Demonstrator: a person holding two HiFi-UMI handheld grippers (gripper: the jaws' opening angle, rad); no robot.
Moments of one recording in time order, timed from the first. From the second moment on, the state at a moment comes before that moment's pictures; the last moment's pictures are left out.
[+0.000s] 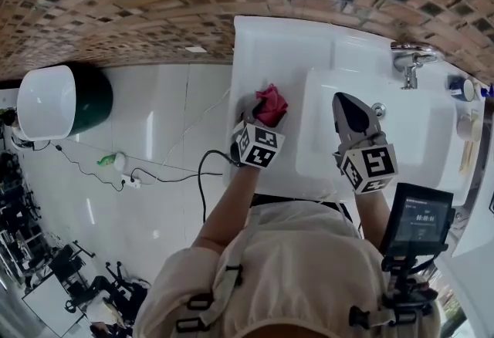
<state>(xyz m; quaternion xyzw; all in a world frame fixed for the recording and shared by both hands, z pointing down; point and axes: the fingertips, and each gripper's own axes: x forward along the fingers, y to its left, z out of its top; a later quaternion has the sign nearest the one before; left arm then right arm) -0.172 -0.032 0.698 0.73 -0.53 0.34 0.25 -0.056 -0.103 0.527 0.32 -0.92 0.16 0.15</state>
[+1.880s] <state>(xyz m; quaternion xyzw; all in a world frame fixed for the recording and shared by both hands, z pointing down) 0.079 -0.258 0.423 0.88 -0.45 0.18 0.00 0.135 -0.159 0.409 0.43 -0.90 0.10 0.08</state>
